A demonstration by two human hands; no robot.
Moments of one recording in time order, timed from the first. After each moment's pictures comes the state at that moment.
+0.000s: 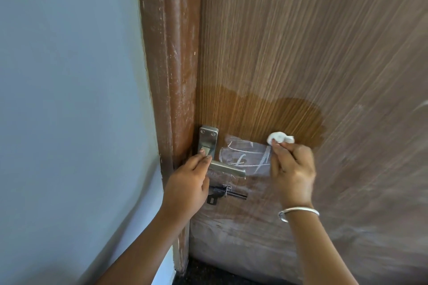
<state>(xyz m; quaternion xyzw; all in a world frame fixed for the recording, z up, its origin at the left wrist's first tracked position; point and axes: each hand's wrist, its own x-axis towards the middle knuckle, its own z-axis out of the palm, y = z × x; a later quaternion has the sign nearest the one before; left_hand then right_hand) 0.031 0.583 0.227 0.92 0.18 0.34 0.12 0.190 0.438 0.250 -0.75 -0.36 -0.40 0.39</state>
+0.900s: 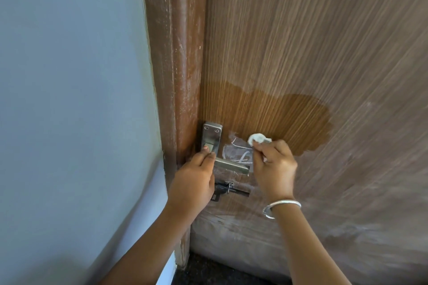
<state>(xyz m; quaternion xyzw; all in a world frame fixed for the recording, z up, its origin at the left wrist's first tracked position) 0.034 0.578 0.233 0.92 0.19 0.31 0.10 0.175 0.466 0.248 -0.76 -0.38 -0.32 0.42</state>
